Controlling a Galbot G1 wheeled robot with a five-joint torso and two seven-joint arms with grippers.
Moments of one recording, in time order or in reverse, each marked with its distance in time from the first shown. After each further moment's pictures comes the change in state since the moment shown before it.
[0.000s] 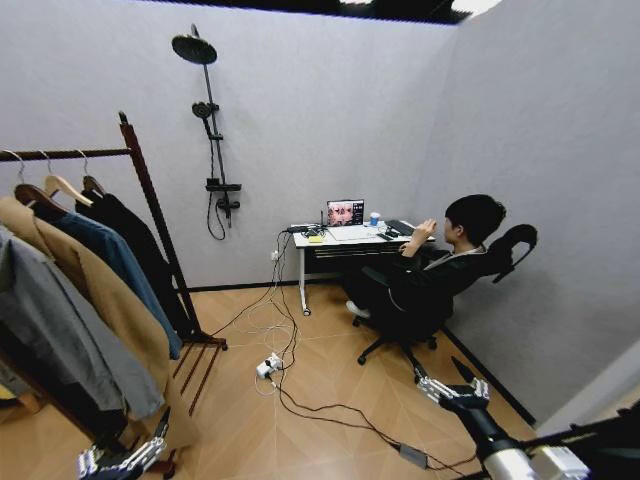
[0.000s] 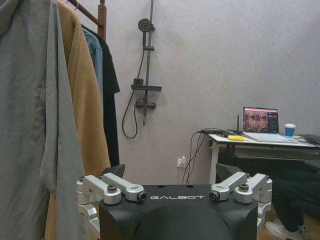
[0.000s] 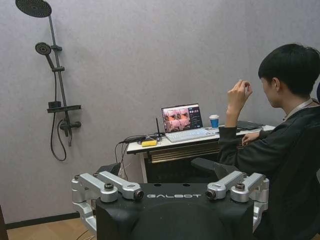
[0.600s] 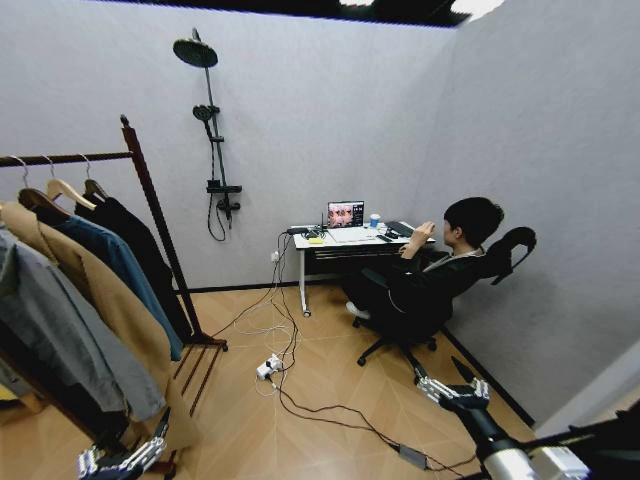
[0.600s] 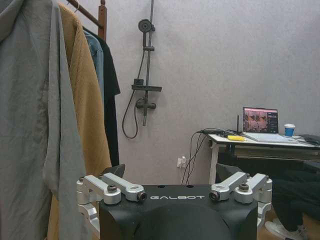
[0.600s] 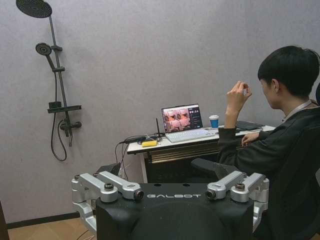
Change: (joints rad) left arm 0.000 0.000 0.000 0.000 0.000 0.000 0.000; right arm 0.000 0.000 0.000 0.000 0.000 0.000 0.000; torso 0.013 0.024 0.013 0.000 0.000
